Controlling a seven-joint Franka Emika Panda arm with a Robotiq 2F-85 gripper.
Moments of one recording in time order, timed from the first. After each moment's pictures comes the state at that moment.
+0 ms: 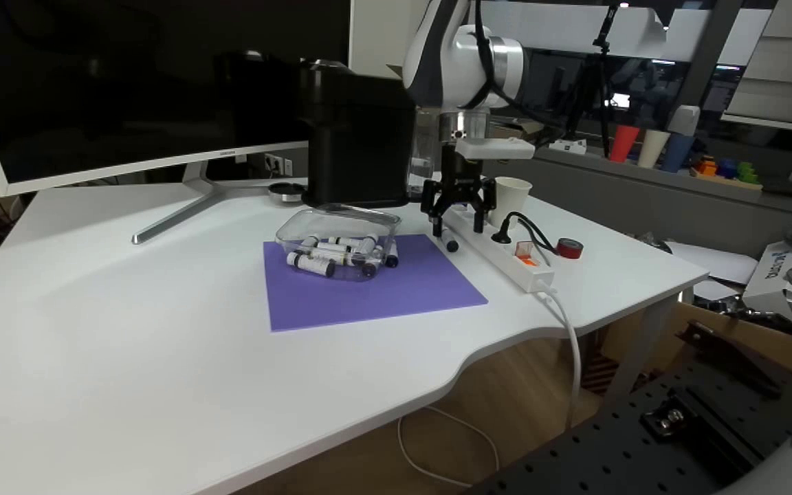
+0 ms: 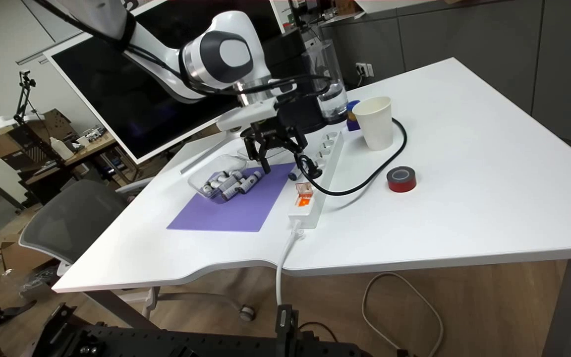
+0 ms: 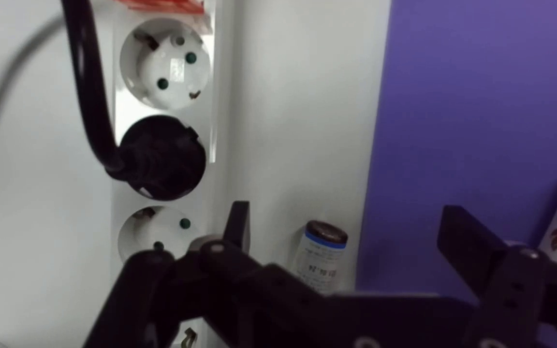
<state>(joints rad) -0.16 0.65 -0.12 -1.93 0.04 2.38 -0.23</state>
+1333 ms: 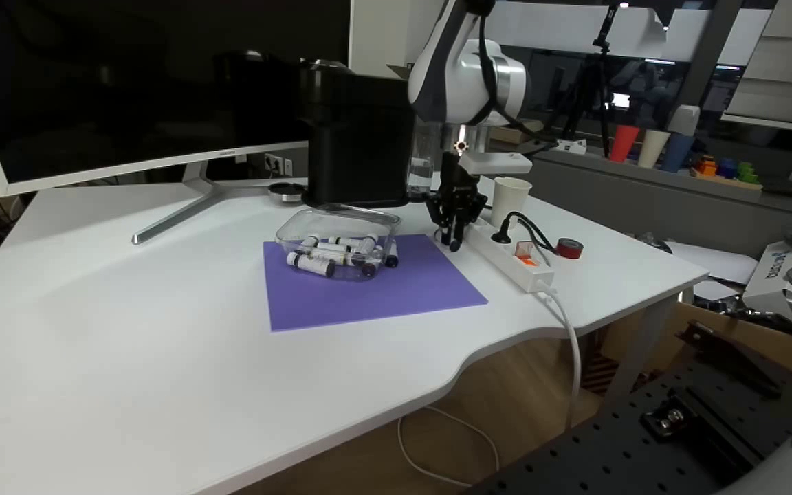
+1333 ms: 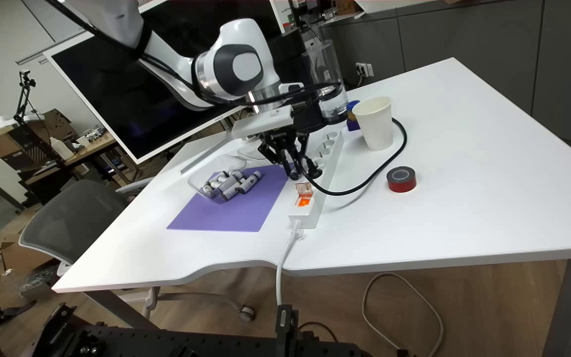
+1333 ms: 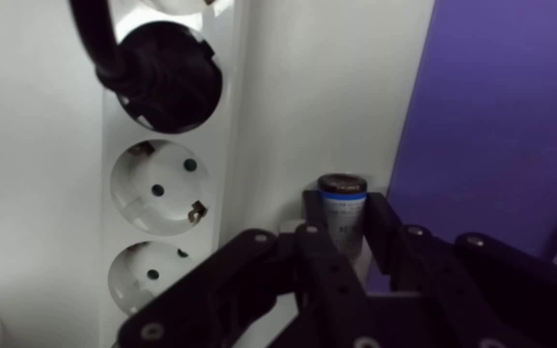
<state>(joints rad) -0.25 0.70 -0.05 -1.90 0.04 2.52 -0.31</state>
